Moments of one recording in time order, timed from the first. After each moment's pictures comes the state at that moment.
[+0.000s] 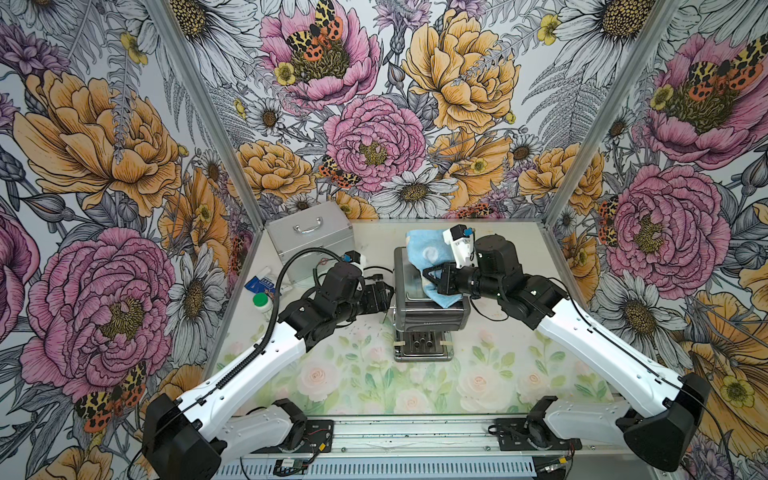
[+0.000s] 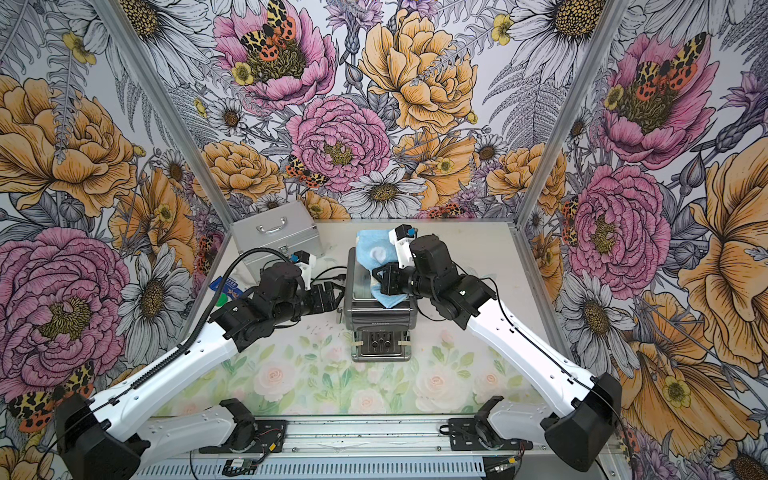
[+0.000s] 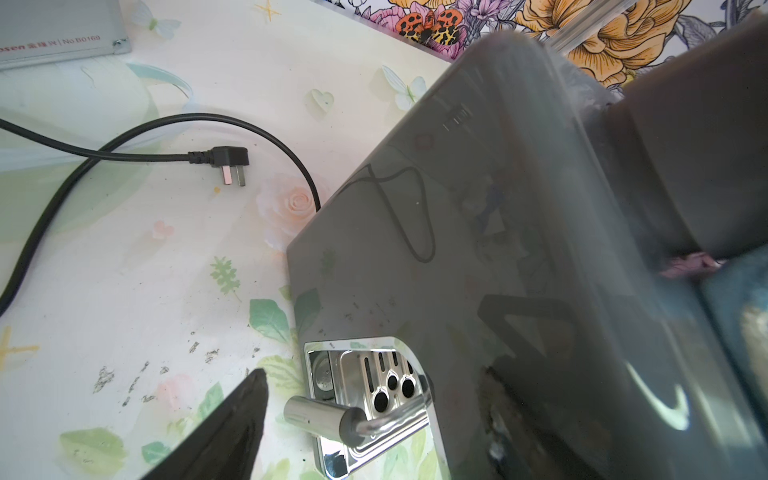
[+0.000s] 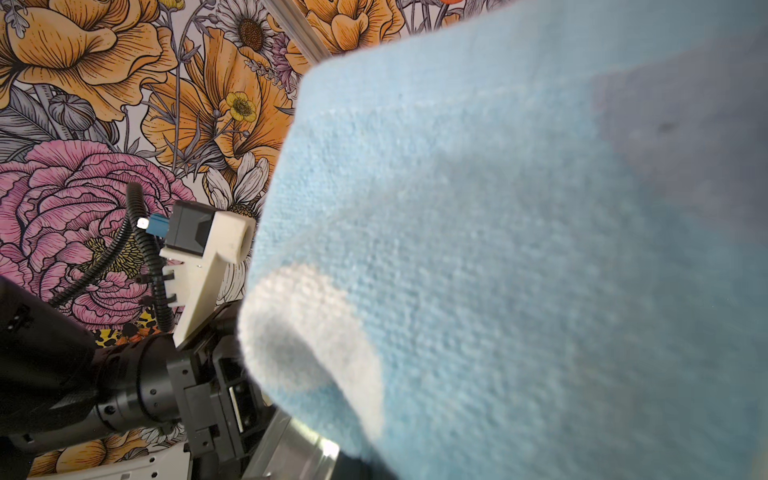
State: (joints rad) left arm -0.66 1.11 0.96 -0.52 0.02 -0.69; right arm 0.65 1.25 1.23 -0.49 -0.26 0.56
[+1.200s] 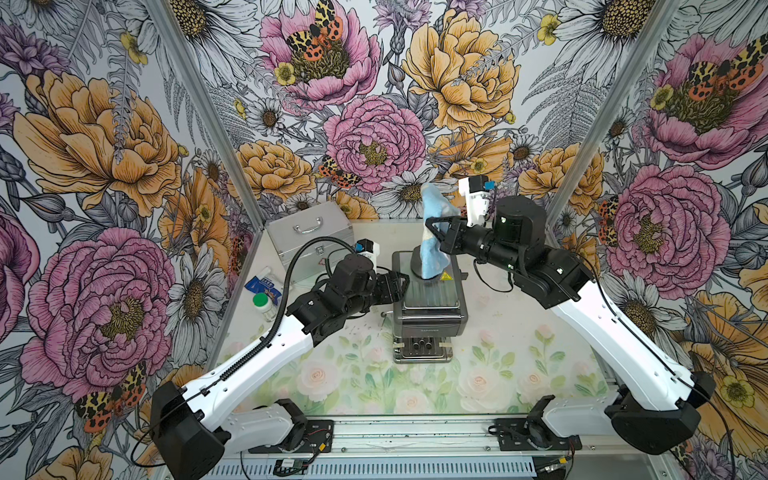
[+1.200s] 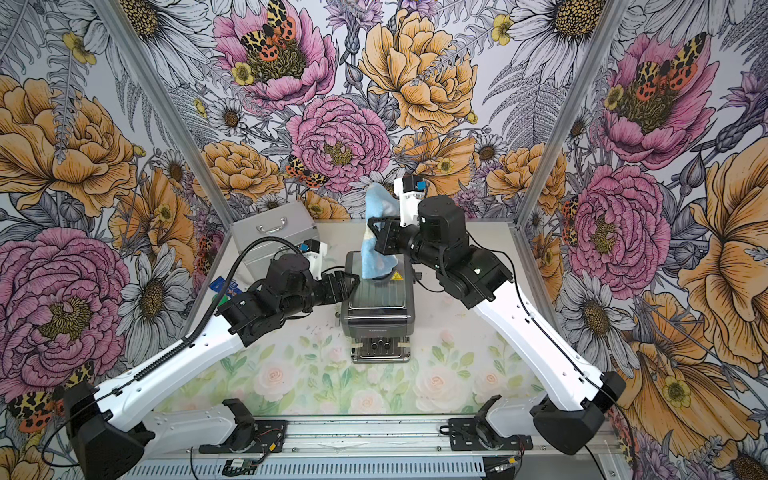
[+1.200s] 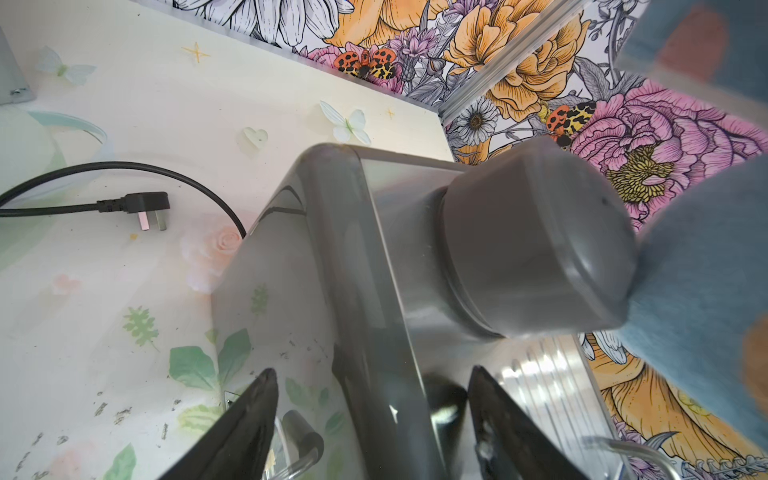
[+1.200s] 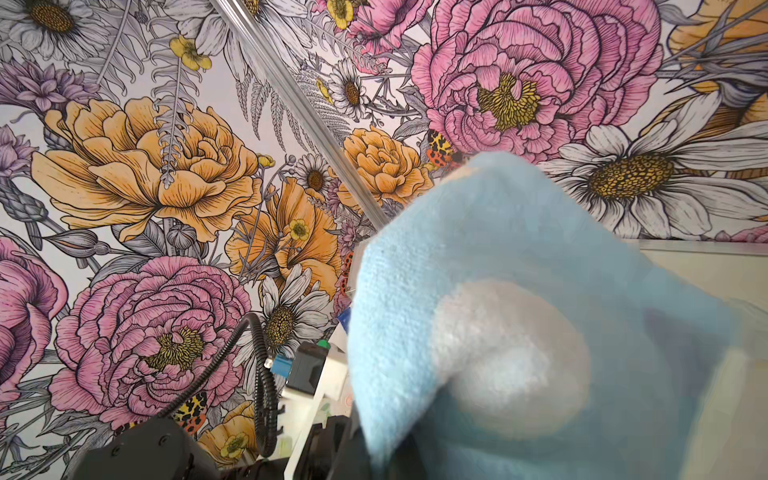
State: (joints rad) left arm -0.74 1.17 1.06 -0.43 0.00 -0.74; right arm 0.68 1.37 1.66 -0.55 -0.13 0.53
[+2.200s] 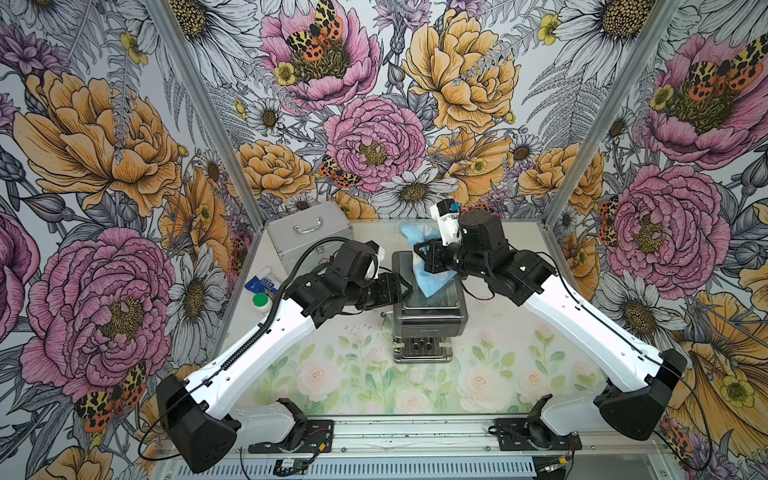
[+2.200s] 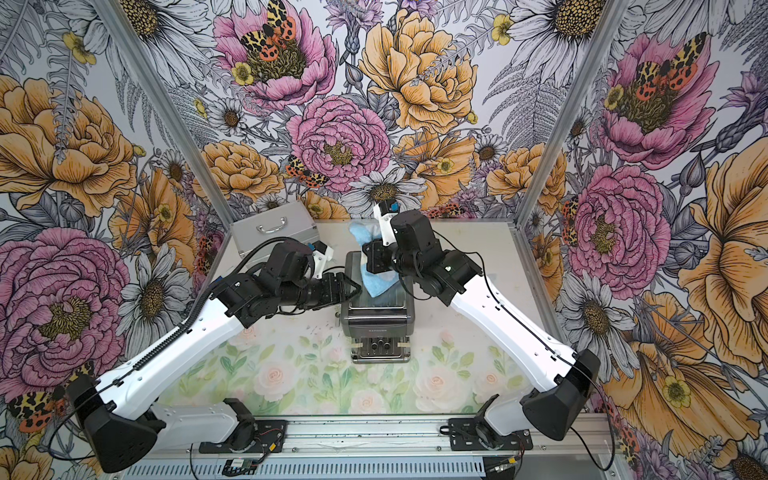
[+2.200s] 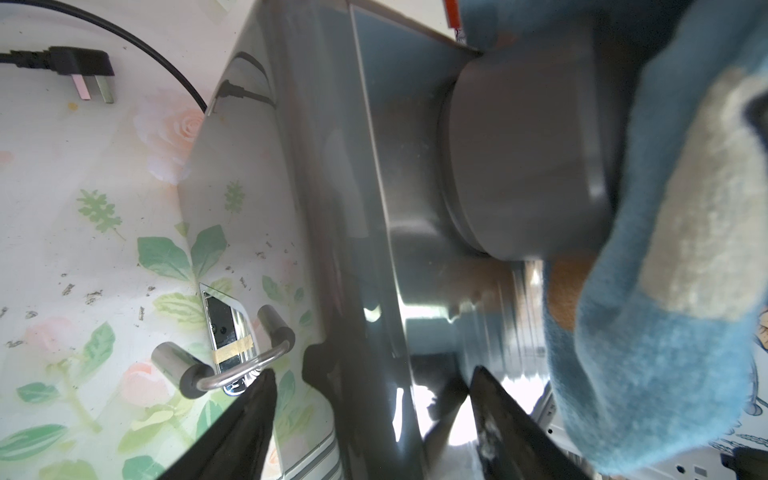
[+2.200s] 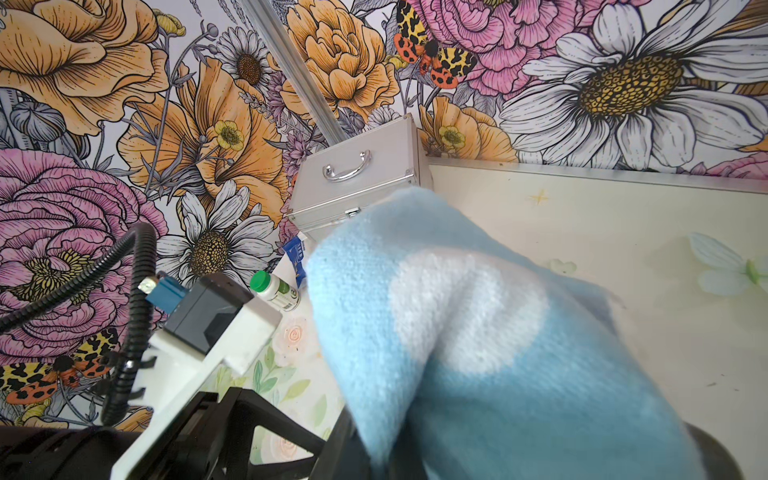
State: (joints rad) left arm -0.69 1.26 1.28 -0.80 0.26 -0.78; right arm 0.70 1.42 1.55 -0.62 -0.10 0.42
